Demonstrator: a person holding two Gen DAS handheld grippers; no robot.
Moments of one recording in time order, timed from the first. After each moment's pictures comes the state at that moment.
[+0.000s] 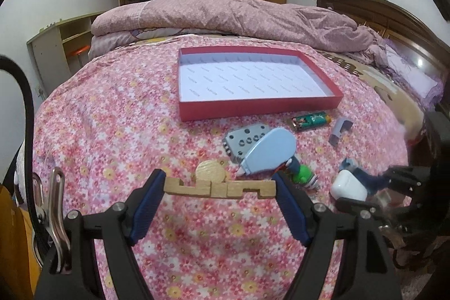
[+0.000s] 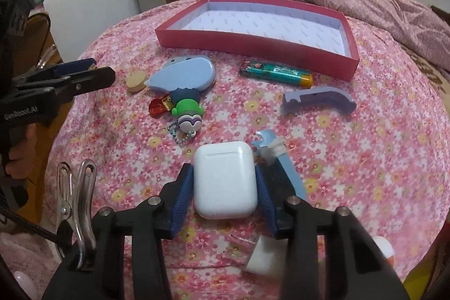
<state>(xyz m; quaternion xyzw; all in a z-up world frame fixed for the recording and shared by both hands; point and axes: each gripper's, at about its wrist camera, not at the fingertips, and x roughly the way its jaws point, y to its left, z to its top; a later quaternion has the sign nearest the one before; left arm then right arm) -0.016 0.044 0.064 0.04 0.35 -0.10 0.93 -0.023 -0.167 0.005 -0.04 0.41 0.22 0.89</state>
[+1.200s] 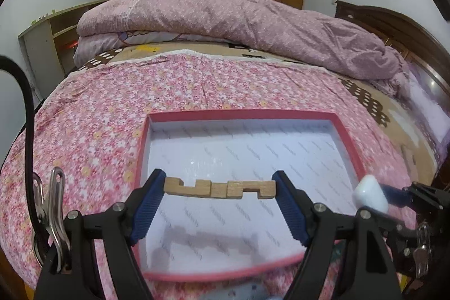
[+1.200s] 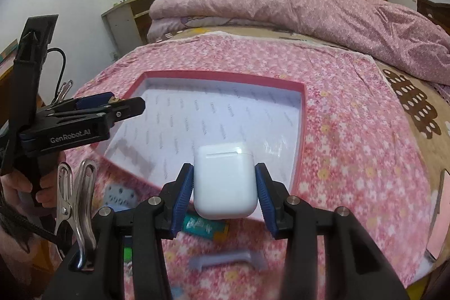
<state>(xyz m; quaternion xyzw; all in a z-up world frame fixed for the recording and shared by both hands) 0.179 -0.003 0.100 0.00 0.38 -0.07 0.92 0.130 -0.212 0.080 0.00 0.40 0.18 0.90</state>
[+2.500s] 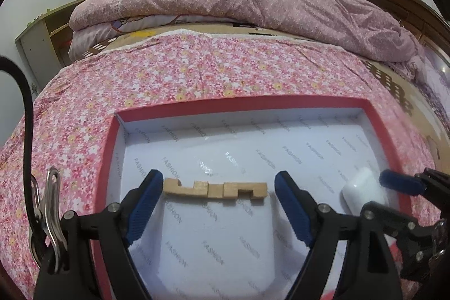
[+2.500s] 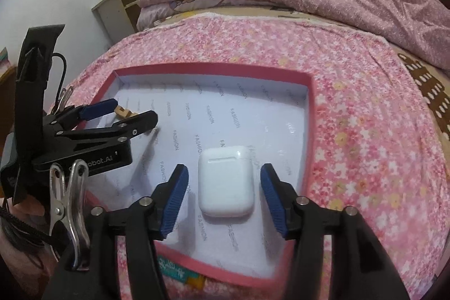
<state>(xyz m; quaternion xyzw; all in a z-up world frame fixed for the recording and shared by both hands) 0.221 -0.025 0.060 0.03 0.41 -0.05 0.91 0.184 -0.215 0.051 0.01 0.43 0.18 0.88</state>
